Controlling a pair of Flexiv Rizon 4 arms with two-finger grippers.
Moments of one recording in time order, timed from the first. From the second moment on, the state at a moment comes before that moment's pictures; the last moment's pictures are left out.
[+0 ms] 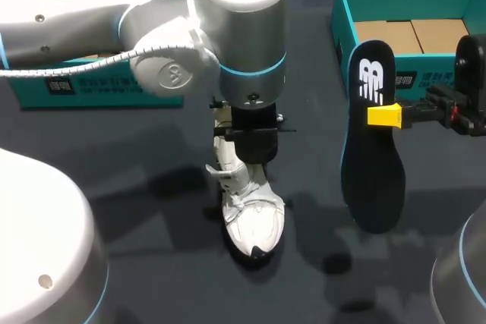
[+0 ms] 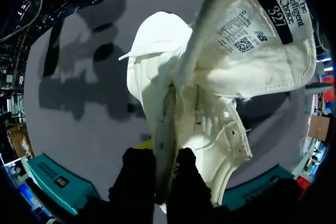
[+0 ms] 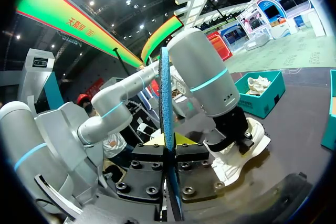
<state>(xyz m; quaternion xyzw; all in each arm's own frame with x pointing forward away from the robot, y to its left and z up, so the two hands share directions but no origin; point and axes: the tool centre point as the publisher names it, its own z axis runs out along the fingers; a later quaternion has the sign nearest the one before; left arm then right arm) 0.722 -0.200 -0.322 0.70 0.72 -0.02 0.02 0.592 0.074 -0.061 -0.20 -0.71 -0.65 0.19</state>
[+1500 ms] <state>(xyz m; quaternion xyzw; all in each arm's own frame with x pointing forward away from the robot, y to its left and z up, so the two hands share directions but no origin) 0.708 -0.238 -0.381 0.77 0.64 -0.04 0.02 0.592 0.074 -0.061 -0.20 -0.71 -0.65 0.19</state>
